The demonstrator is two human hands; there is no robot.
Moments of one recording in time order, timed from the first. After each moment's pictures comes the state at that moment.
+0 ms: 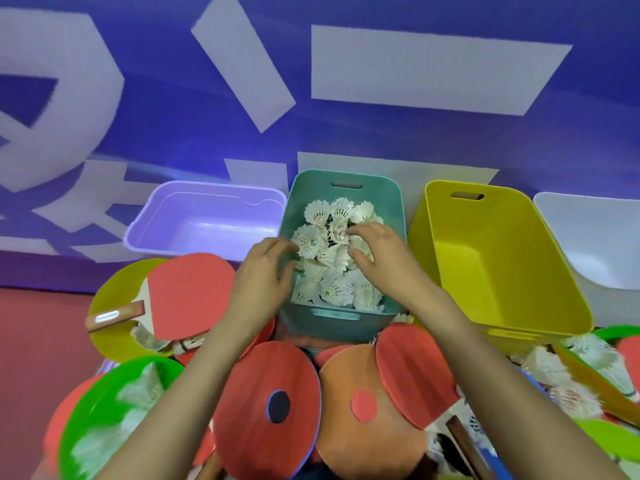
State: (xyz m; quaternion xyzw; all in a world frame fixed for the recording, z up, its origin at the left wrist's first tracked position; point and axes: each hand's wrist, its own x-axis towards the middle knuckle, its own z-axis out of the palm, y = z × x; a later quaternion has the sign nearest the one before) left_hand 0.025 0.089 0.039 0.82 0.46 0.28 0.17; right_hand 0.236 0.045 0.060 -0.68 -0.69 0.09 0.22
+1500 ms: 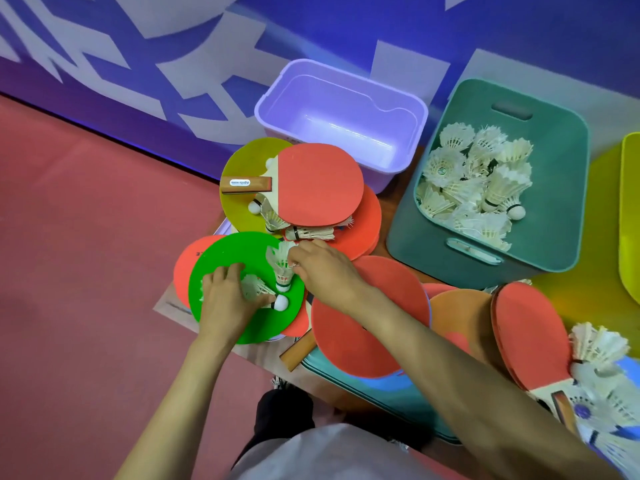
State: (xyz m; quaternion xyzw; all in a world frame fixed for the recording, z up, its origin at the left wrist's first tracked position) left_hand -0.202 -0.028 -0.087 0.57 0.78 0.10 0.23; right_hand -0.025 0.018 -0.047 -0.47 -0.85 0.21 0.06
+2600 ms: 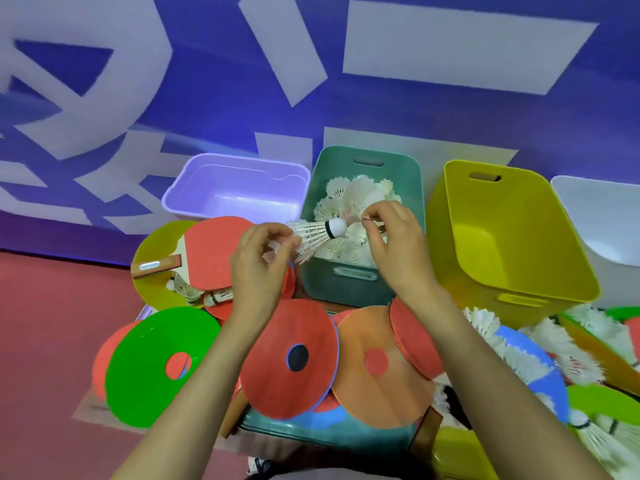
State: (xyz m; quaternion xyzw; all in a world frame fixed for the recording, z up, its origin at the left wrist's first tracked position) left_hand -0.017 0.014 0.050 0.65 0.49 0.52 0.26; right_hand 0.177 -0.008 0.064 -0.66 -0.64 0.00 0.40
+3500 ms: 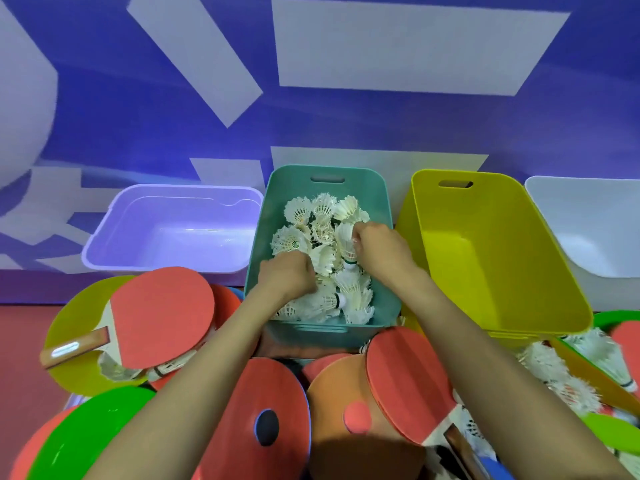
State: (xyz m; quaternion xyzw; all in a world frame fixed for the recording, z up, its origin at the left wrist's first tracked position) left_hand 0.105 0.131 0.023 0.81 0.53 -0.06 0.24; right_hand 0.264 0.089 0.031 -0.79 -0.61 0.05 0.08
